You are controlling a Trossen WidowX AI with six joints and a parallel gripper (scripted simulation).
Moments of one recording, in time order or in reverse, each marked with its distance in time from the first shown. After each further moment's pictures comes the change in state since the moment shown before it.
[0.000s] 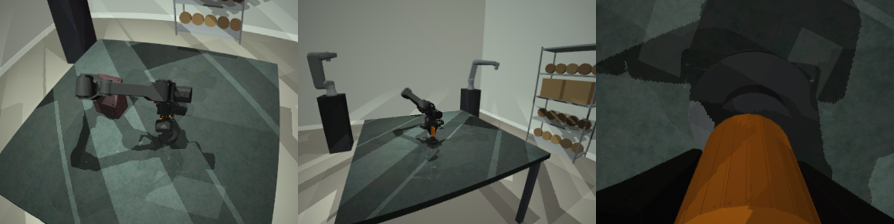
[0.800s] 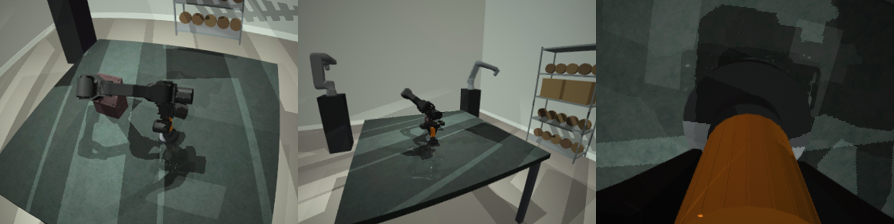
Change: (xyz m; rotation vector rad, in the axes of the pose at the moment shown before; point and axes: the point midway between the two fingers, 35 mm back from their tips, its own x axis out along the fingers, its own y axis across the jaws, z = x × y) arm 0.001 -0.004 0.006 0.197 -0.006 0.003
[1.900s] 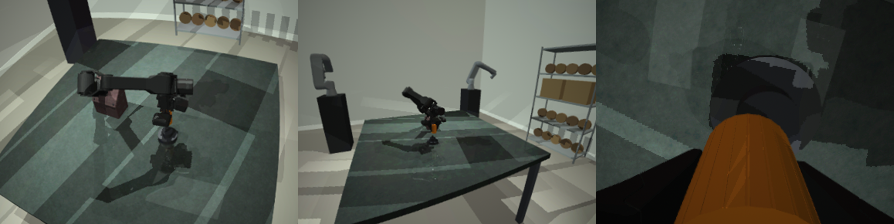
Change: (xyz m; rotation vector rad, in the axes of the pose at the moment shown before) arm -0.025 0.013 -0.003 -0.011 0.005 0.008
